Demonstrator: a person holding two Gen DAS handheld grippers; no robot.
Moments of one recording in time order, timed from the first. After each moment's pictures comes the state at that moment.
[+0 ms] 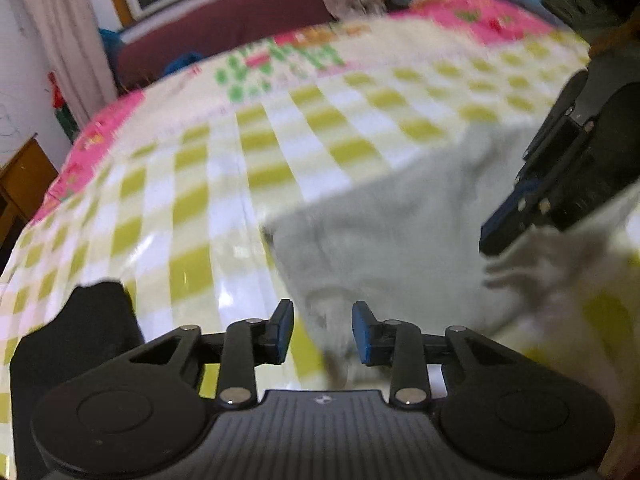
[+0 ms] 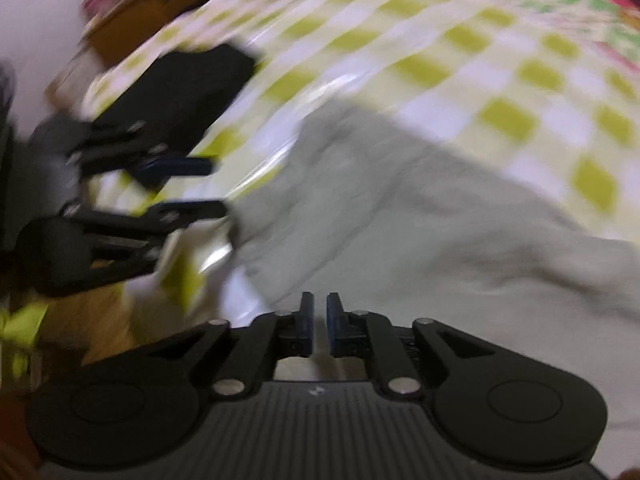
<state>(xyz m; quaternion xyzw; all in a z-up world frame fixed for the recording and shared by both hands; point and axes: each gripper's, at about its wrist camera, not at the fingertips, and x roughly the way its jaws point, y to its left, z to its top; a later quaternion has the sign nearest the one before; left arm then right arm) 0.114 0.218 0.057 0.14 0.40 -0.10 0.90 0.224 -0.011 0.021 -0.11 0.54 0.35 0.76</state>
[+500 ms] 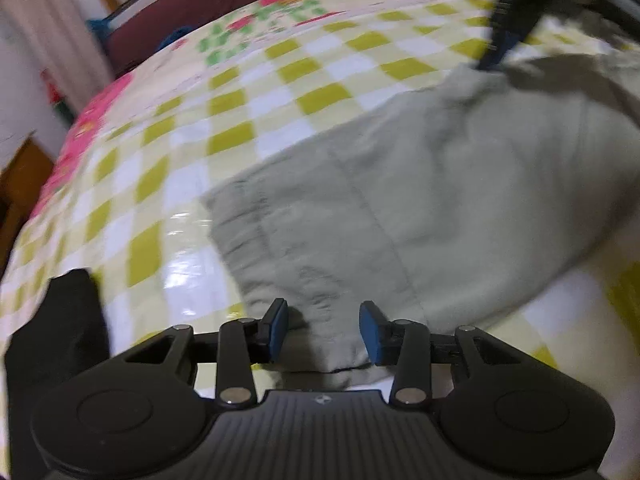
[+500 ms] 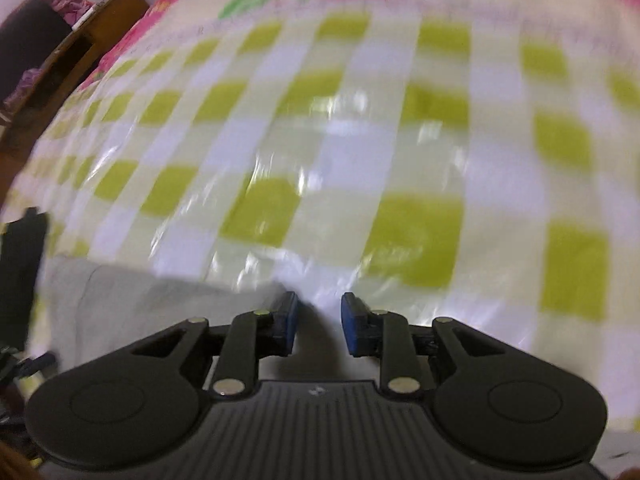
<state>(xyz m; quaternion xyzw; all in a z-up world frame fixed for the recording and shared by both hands) 0.134 0.162 0.007 0.20 0.46 -0.05 0.86 0.367 -0.184 -0.029 0.05 0.60 0.24 0.76</state>
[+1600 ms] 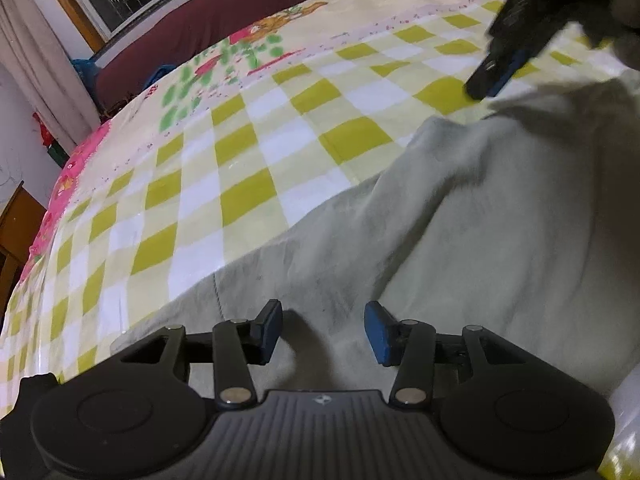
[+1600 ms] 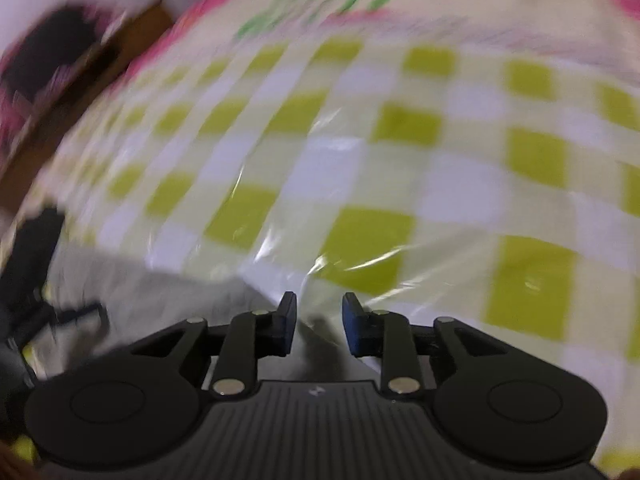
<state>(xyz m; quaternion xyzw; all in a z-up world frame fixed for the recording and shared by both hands) 0.206 0.062 -0.010 0.23 0.42 -0.07 0.88 0.343 -0.233 -0.007 0.07 0.52 0.22 0.82</state>
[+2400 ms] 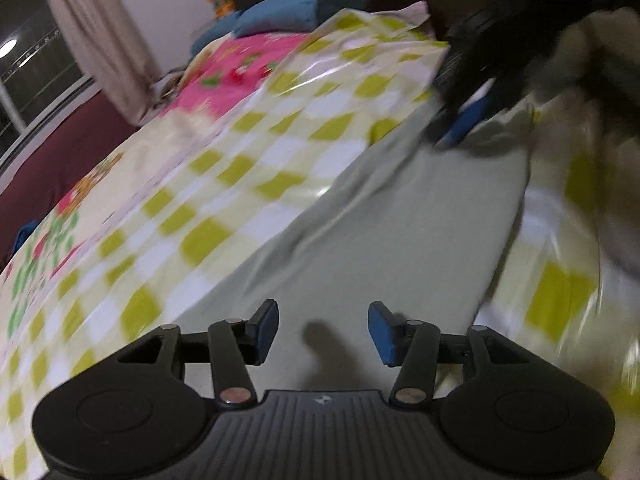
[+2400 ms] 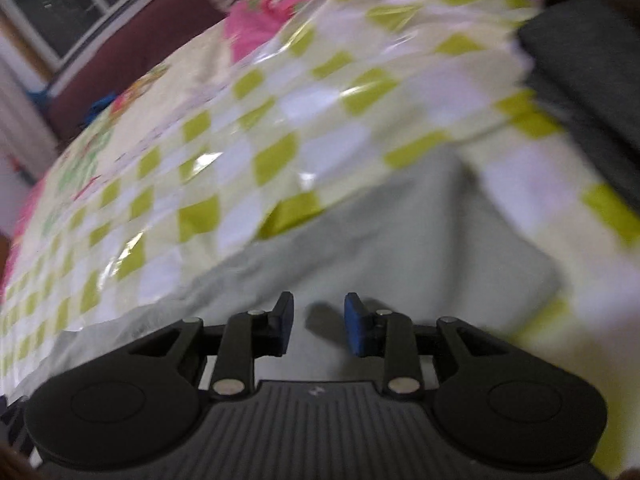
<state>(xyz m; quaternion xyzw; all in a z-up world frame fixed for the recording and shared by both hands) 0.155 -0.186 0.008 0.28 0.31 -0.32 0.85 0.206 -0.500 0.008 0.24 0.46 -0.08 0.85</state>
